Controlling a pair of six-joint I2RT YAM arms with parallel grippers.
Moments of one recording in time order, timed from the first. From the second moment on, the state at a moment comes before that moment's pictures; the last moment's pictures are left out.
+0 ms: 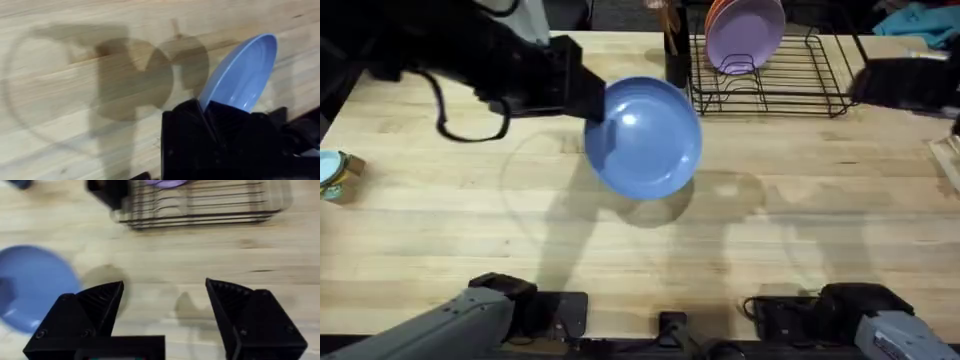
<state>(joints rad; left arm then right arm) -0.22 1.22 1.36 -1.22 0.33 -0.20 -0.01 0.85 1.28 -1.14 -0.09 0.14</state>
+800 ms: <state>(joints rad) -0.22 1.43 1.36 -1.13 0.61 -0.17 -0.01 0.95 1.28 -1.14 -0.50 0.31</state>
